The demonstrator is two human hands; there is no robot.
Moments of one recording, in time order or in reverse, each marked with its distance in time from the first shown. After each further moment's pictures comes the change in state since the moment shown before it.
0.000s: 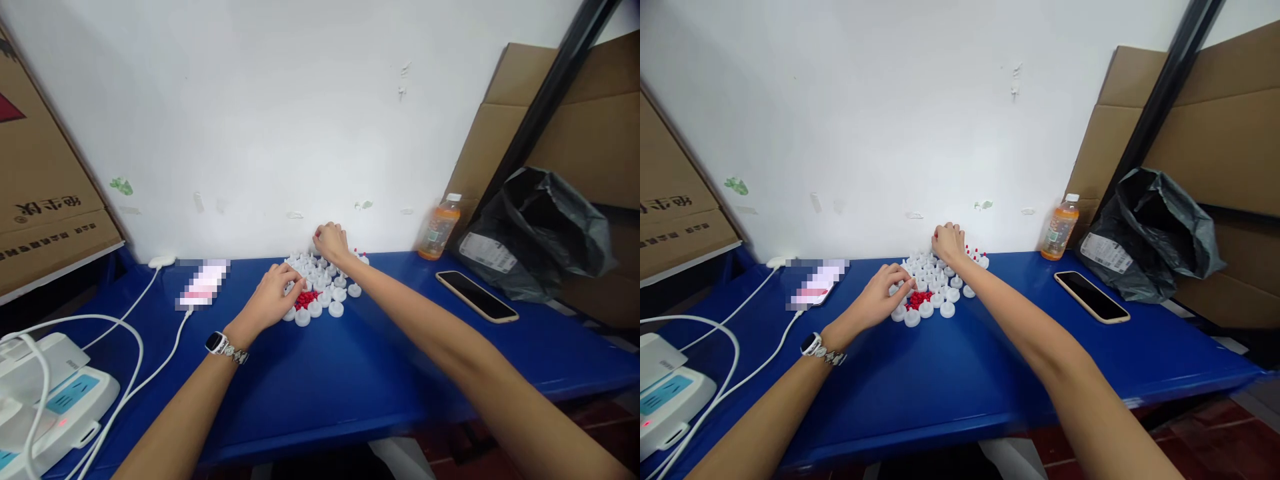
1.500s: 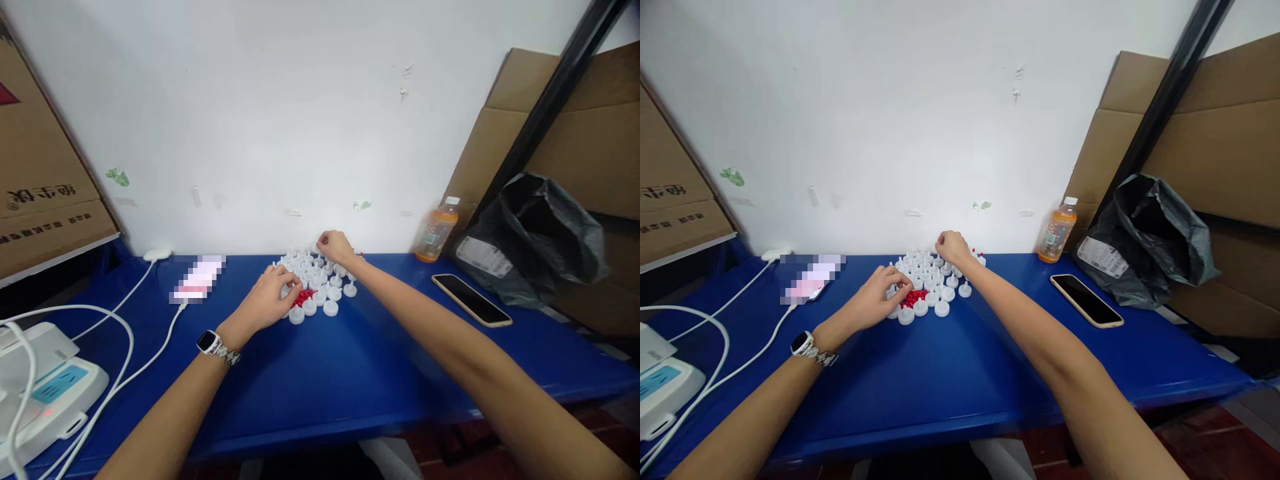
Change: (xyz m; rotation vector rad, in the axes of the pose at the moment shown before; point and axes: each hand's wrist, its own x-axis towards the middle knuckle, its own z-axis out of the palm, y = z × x) left_hand -0.006 0.008 0.000 0.033 -0.076 -0.070; right_hand -0.002 0.027 0.001 0.143 -0.160 0.055
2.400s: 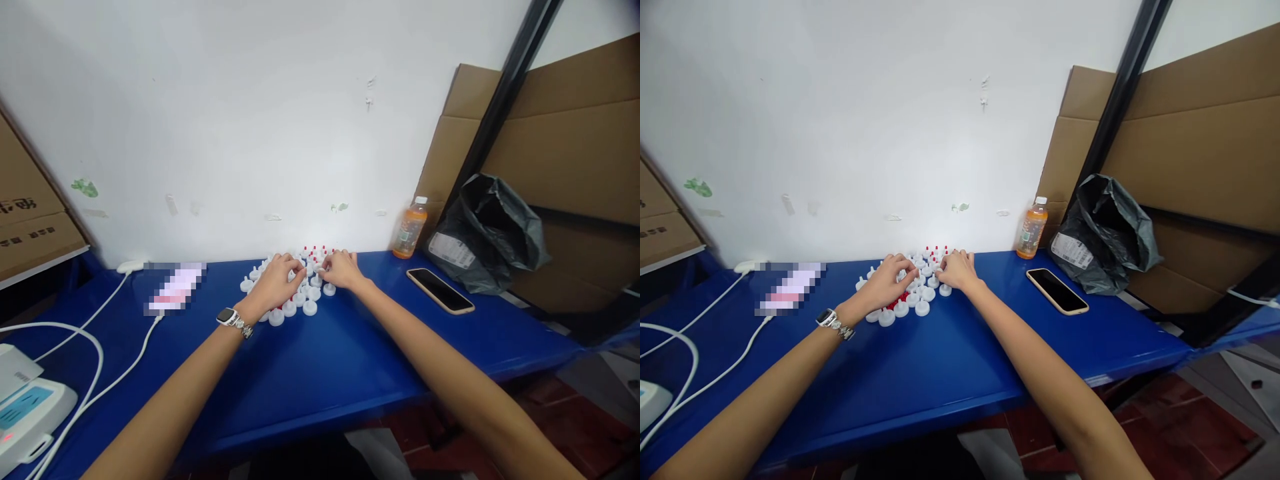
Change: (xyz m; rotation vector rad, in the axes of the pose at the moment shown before) left_hand 0.053 0.025 0.026 -0.027 0.065 0.123; right_hand -0.079 0.040 -0.028 -0.181 -0.032 -0.032
